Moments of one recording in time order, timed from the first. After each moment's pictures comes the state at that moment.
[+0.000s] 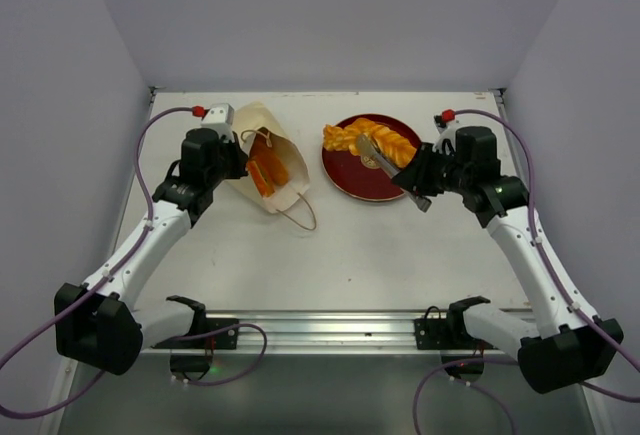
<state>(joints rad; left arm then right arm) -0.29 1.17 0.92 -0.20 -0.03 -0.28 0.25 1.07 1.09 -0.65 -0.34 0.44</state>
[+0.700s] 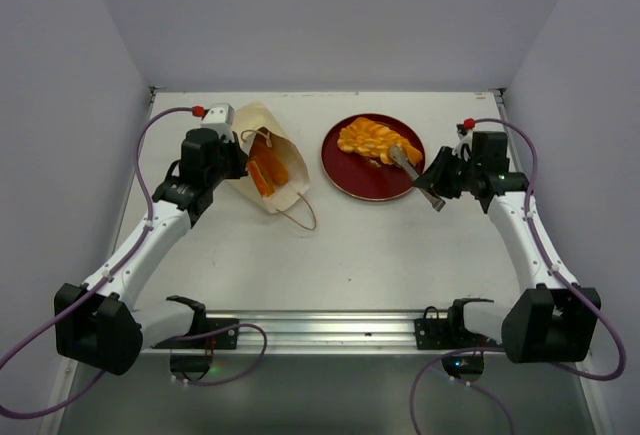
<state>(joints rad) -0.29 1.17 0.92 -0.20 -0.03 -0.28 0.02 1.20 1.00 -0.60 -0.40 0.43</state>
